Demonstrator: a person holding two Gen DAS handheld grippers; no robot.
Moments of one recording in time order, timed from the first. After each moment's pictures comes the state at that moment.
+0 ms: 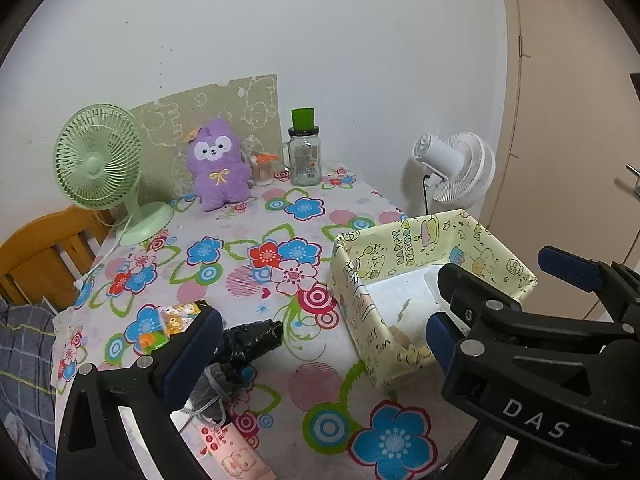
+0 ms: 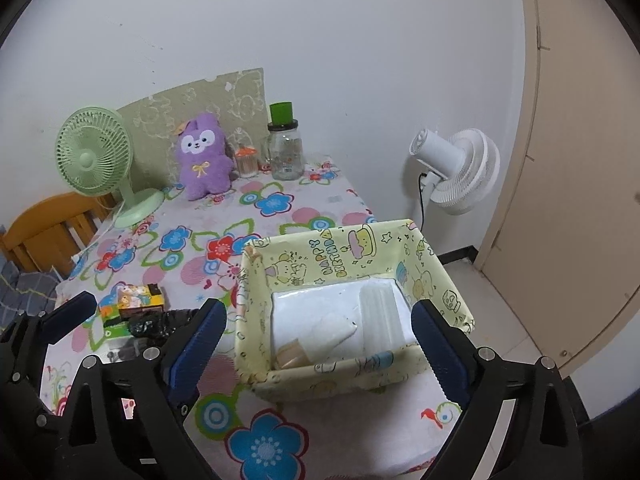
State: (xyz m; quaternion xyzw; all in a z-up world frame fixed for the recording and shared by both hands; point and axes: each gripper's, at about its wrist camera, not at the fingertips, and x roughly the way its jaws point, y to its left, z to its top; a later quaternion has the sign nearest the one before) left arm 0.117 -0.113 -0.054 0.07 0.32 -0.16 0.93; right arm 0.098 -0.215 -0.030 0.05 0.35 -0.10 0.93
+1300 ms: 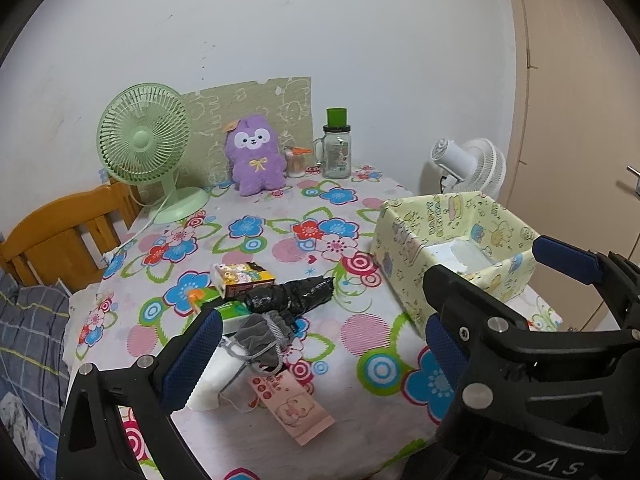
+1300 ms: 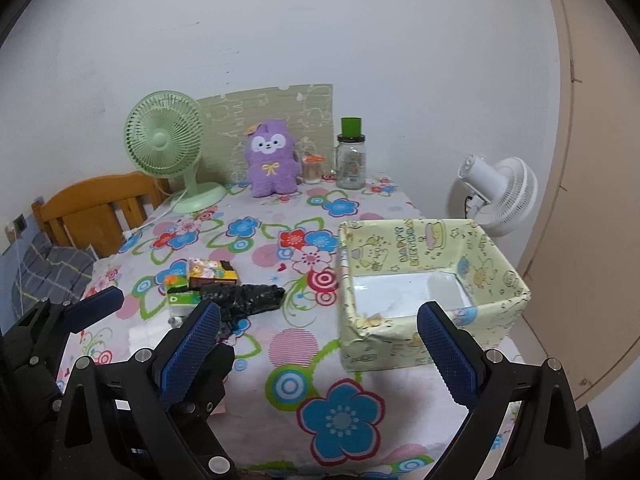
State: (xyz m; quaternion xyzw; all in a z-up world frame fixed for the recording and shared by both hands) left arm 0.066 -0.043 -0.071 0.06 0.30 -0.14 0.94; right arm 0.052 -0.134 -0.044 0.03 0.30 -0.02 0.95
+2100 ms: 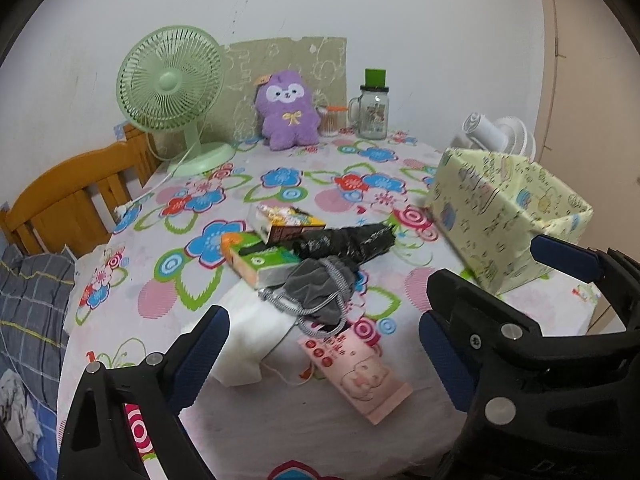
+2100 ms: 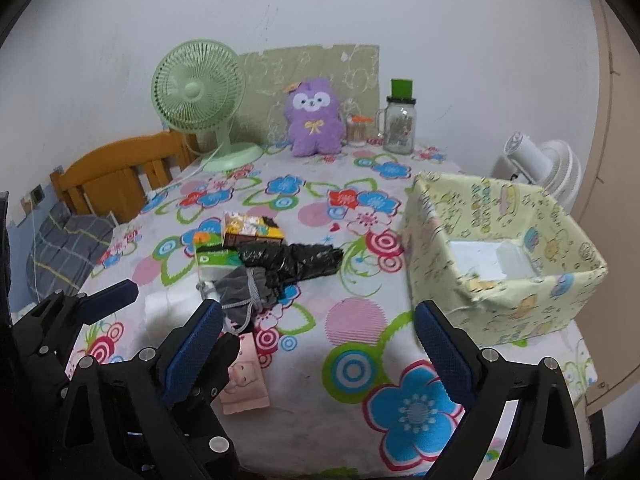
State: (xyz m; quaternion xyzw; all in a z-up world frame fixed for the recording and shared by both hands) left arm 0.086 0.007 -0.122 0.05 0.34 -0.11 0.93; right arm 0.080 -0.087 -0.097 0.02 0.35 0.03 0.94
